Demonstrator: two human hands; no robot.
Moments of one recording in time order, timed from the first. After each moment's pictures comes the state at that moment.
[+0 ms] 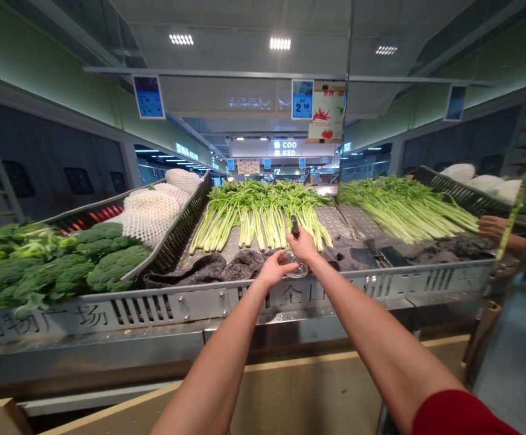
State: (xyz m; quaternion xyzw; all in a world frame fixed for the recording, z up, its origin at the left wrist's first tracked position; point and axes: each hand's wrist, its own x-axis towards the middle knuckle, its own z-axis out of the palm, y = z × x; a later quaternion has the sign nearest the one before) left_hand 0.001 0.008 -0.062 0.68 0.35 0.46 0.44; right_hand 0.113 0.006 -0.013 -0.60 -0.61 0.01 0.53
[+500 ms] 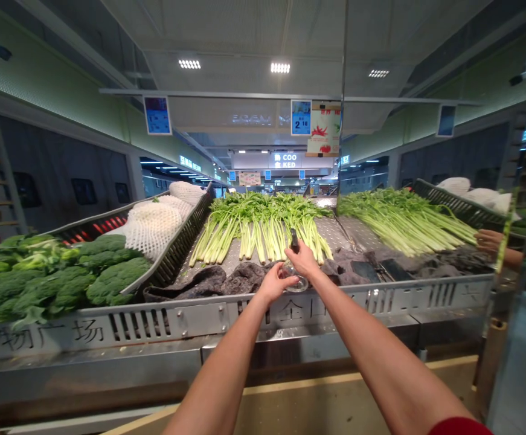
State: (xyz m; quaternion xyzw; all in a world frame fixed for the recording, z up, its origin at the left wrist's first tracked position) left_hand 0.002 0.005 -0.061 0.66 0.32 0.47 0.49; right_hand 0.113 0.004 -0.017 -0.55 -0.63 0.04 0.55
